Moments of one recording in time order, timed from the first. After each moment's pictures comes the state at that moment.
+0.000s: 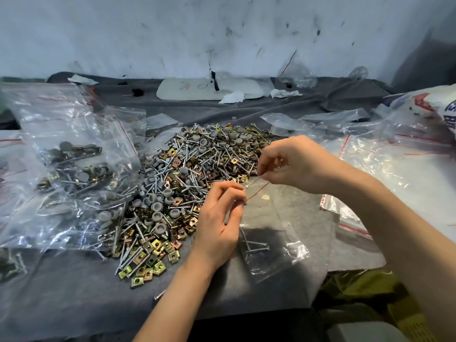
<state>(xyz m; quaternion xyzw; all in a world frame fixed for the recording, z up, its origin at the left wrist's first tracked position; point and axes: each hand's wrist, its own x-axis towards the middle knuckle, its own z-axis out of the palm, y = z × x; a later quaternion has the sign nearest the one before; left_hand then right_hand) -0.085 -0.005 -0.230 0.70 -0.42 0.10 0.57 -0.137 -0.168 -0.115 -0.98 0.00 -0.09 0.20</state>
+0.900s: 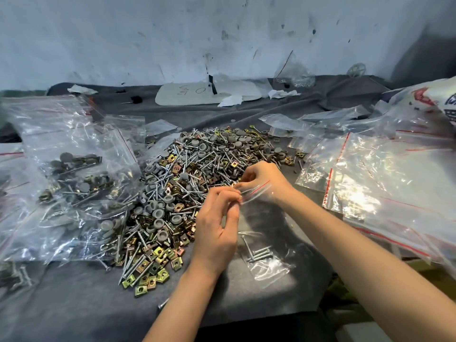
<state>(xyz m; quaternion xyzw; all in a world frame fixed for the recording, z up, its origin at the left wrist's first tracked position) -0.085 -0.004 -0.228 0.71 -0.38 0.12 0.57 -0.067 -0.174 -0.204 -0.94 0.20 -0.05 0.27</state>
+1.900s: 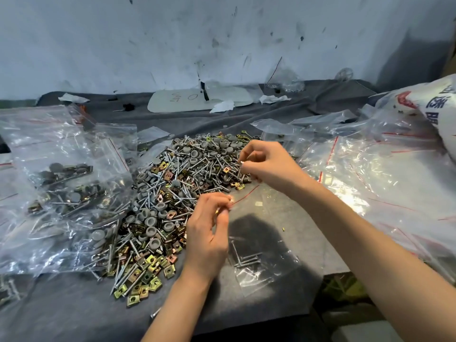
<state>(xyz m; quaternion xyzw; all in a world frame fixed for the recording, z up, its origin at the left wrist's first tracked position) -0.087 -0.005 -0.225 0.70 -0.39 0.12 0.58 -0.103 -0.170 -0.152 -0.85 0.12 -0.18 0.48</state>
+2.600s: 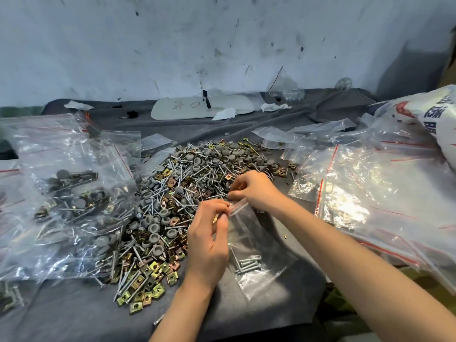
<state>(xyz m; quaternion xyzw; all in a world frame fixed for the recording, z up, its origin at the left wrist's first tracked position) -0.087 -0.002 -0.227 0.71 -0.36 0.11 0.59 -0.065 -0.169 -0.196 -0.94 0.17 -0.07 0.30</state>
